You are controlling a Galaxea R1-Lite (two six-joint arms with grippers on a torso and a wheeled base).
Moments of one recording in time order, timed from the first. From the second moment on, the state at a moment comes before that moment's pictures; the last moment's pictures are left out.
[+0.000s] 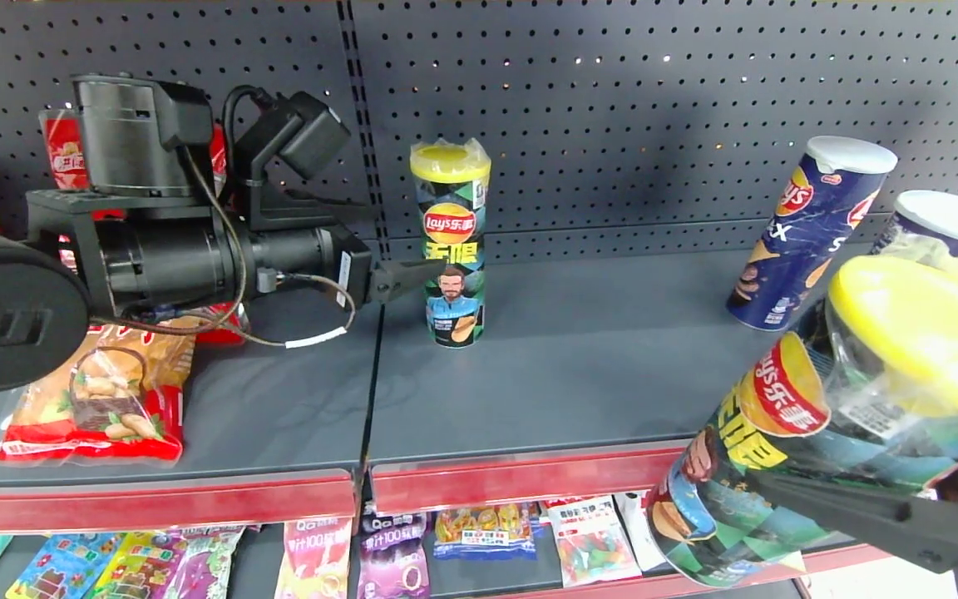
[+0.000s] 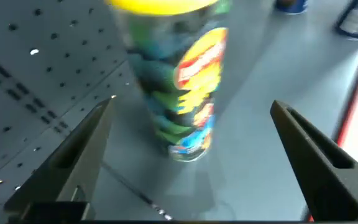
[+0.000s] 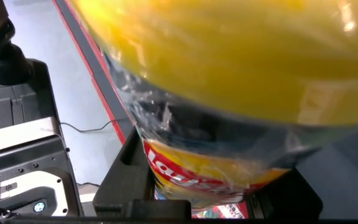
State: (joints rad) left arm -0.43 1.67 -1.12 -0.33 -0.34 0.26; right arm 0.71 1.08 -0.62 -0.25 0.31 -0.29
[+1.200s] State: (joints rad) left arm -0.32 1.85 -1.35 -0.33 -0.63 0.26; right arm 0.69 1.07 -0.60 -0.24 0.32 -0.28
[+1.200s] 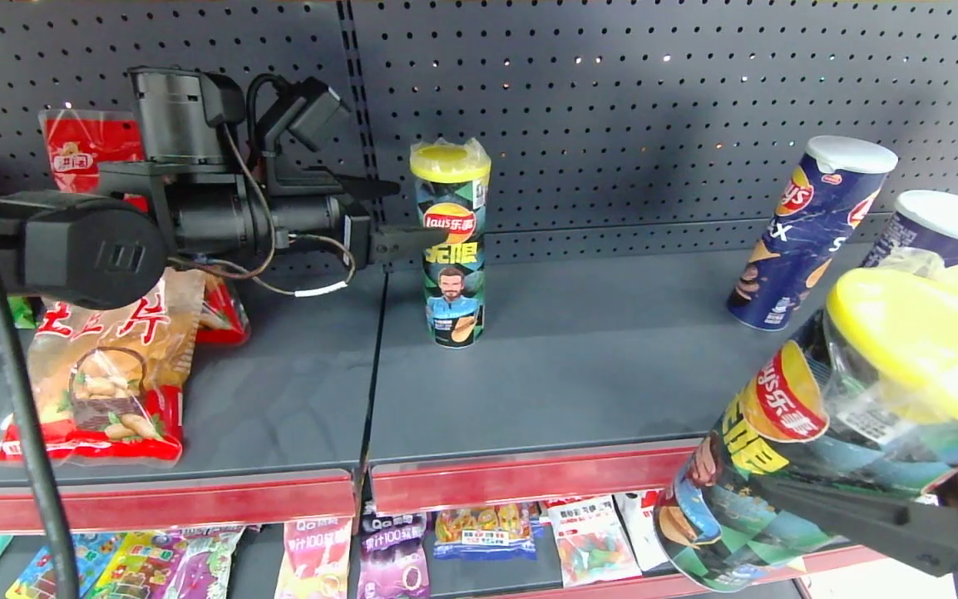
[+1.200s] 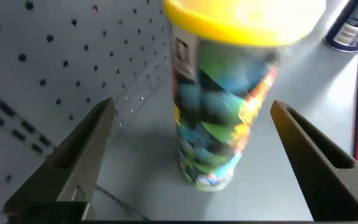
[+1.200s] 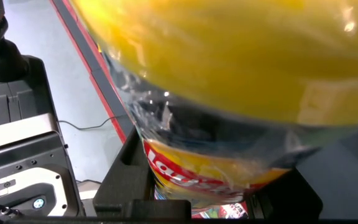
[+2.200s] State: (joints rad) left arm -0.39 1.93 -1.42 -0.33 -0.61 0.25; right arm 0.67 1.06 -0.60 -0.24 0.32 -0.29
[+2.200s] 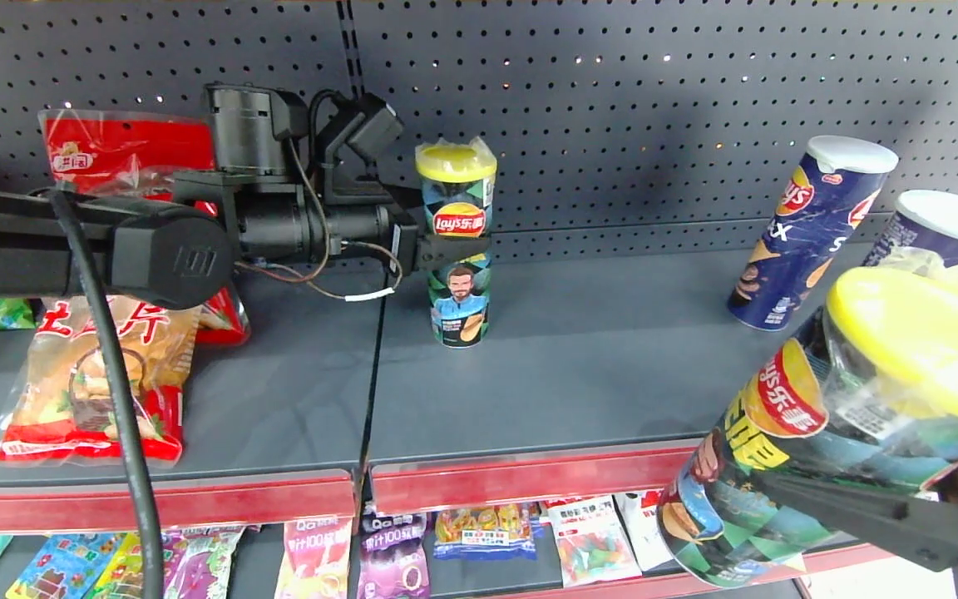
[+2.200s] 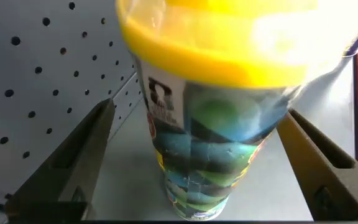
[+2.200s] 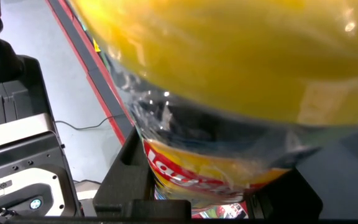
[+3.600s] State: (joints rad) left arm -0.47 1.69 -1.13 -0.31 -0.73 0.20; right arm 0.66 1.03 -0.58 -0.24 0.32 -0.28
